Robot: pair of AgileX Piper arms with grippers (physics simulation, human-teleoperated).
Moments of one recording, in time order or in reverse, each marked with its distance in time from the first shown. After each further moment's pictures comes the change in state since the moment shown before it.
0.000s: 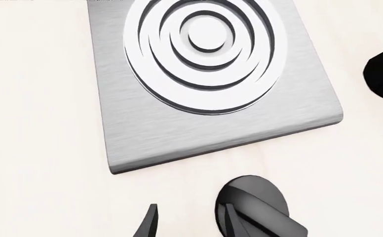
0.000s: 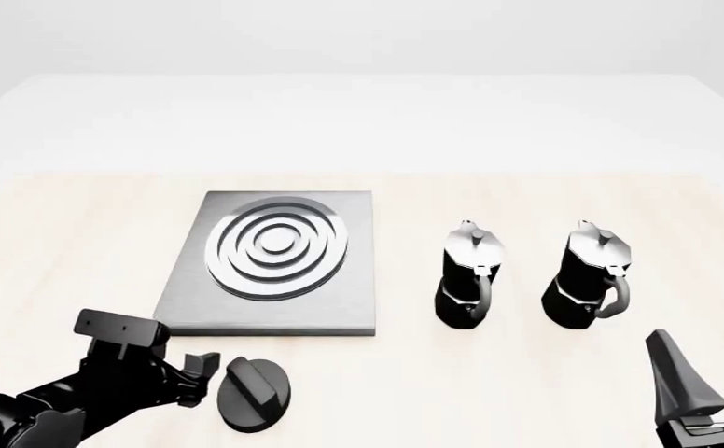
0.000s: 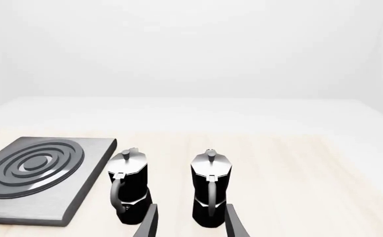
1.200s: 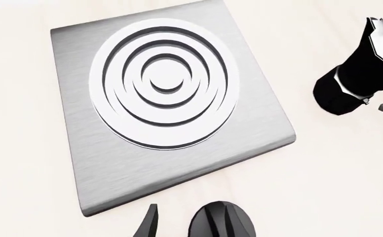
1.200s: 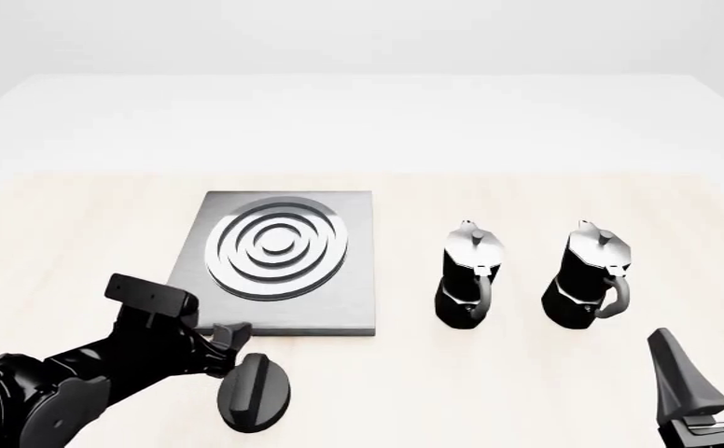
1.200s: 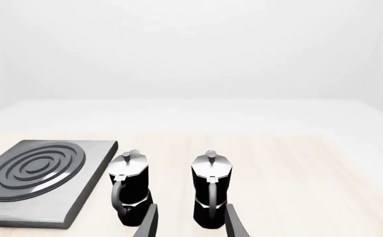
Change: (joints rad) left arm -0.106 0.005 -0.127 0.039 -0.001; right arm -0.001 -0.004 -0.005 0.003 0.012
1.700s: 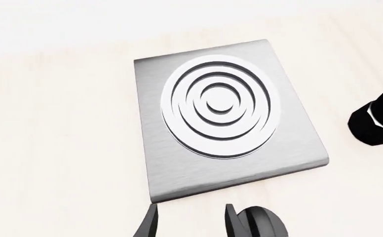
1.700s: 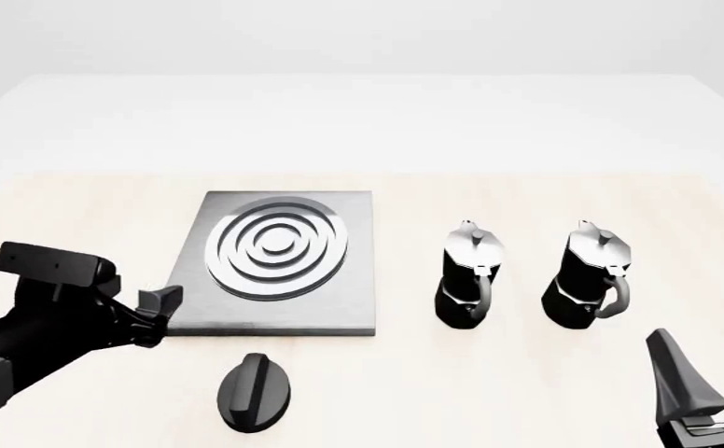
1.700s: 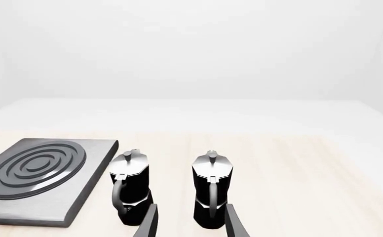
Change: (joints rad) left arm 0.203 -0.319 -0.069 0.293 0.110; right arm 0.006 0.000 0.001 -0.001 -0.008
